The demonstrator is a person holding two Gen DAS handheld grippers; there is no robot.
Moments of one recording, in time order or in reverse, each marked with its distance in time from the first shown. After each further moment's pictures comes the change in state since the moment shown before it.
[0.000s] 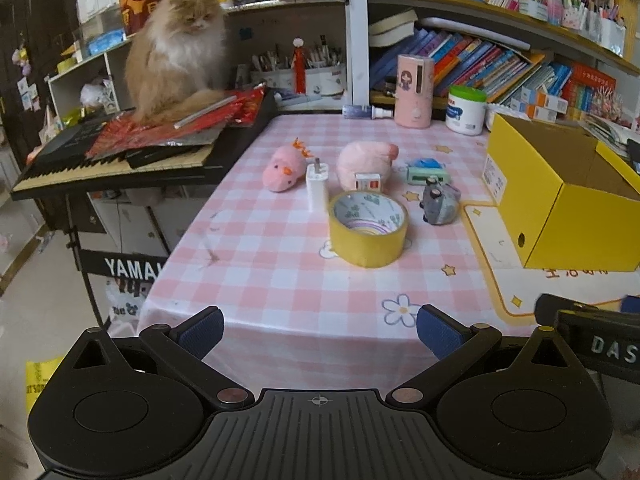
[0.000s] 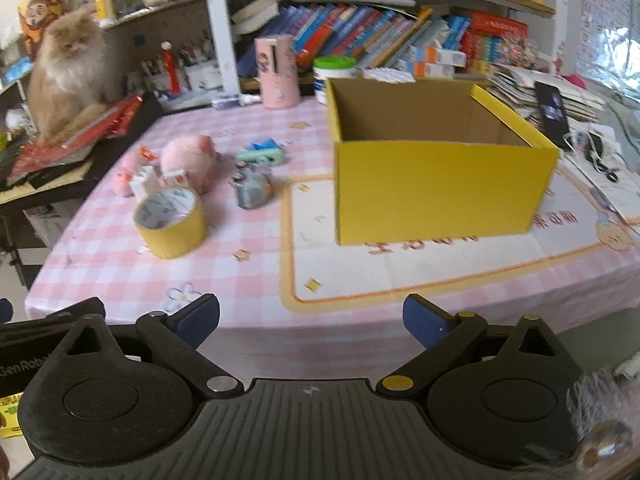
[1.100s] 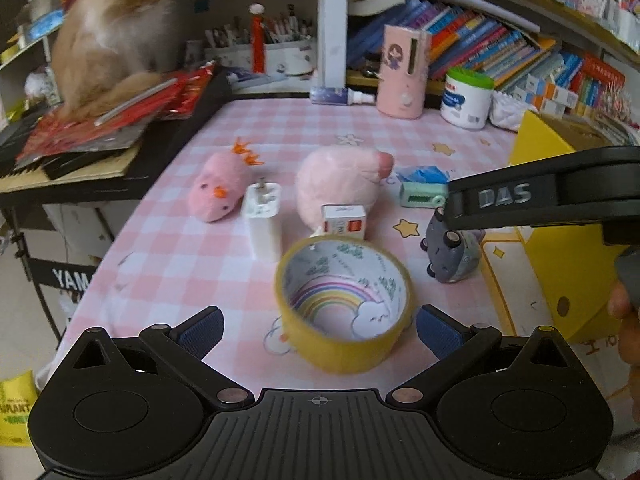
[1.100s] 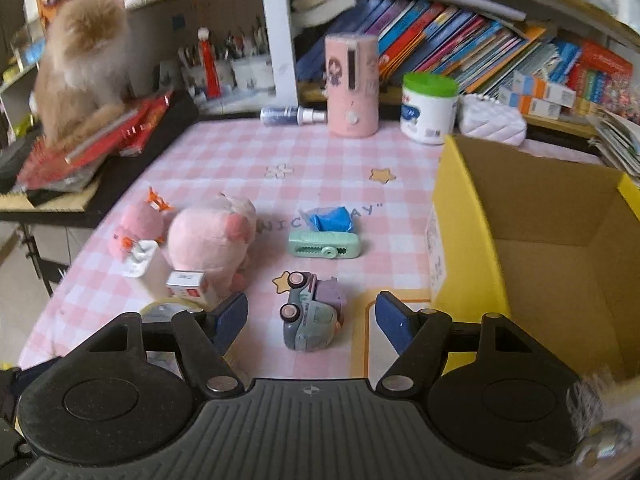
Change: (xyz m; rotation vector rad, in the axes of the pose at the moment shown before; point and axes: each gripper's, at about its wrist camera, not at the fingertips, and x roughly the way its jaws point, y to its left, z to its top) left arm 0.138 -0.022 0.062 0.020 0.077 -0.092; right arm 0.158 0.048 0.127 -0.133 0.057 0.125
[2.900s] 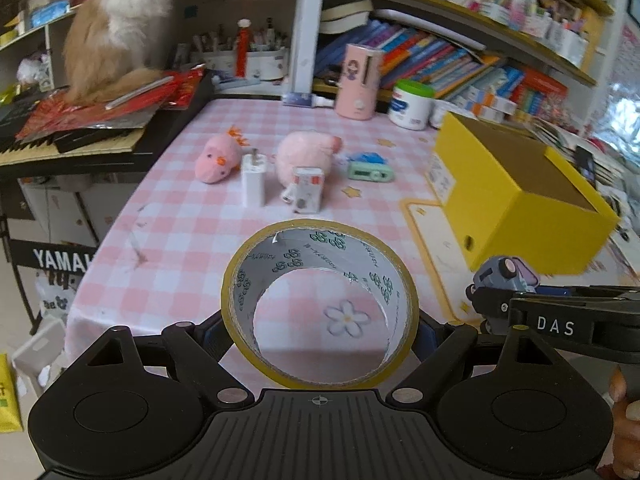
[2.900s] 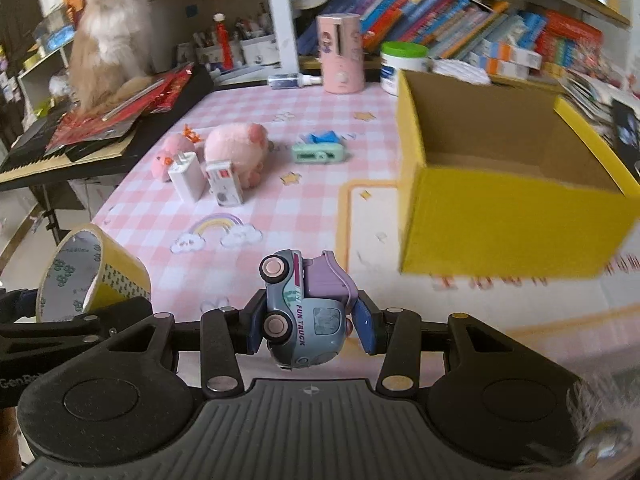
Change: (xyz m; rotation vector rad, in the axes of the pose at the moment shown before) left arm -0.112 0.016 -0.067 -0.026 -0.030 -0.152; right arm -0.114 -0.012 -0.106 0.045 0.029 0.016
